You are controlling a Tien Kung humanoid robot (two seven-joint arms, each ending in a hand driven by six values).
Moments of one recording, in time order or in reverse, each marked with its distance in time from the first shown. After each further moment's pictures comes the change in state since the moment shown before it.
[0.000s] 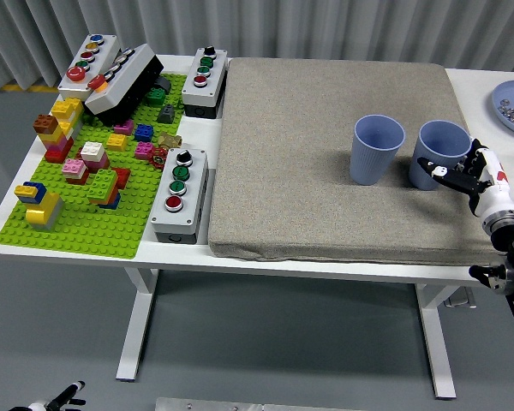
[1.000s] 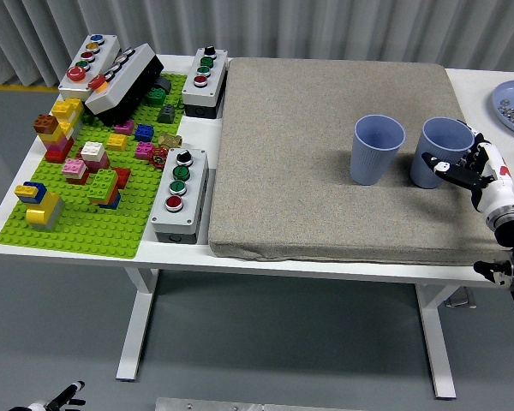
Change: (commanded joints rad) left arm 0.000 -0.001 -0.018 0.000 0.013 -0.001 0.002; right arm -0.001 -0.008 0.023 0.030 -0.024 0.016 -0.032
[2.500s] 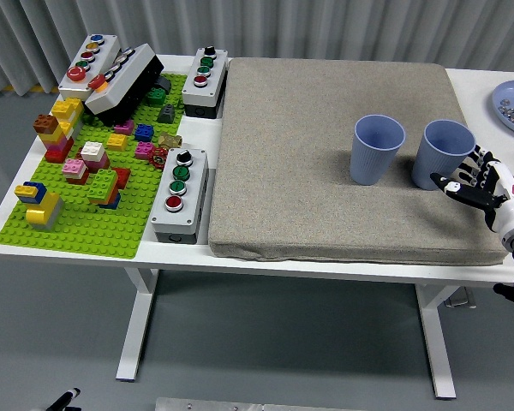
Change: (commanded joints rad) left arm 0.025 0.001 -0.017 0.000 -0.010 0.004 0.000; right arm -0.139 -0.062 0.053 0.154 -0.060 0.044 -0.070
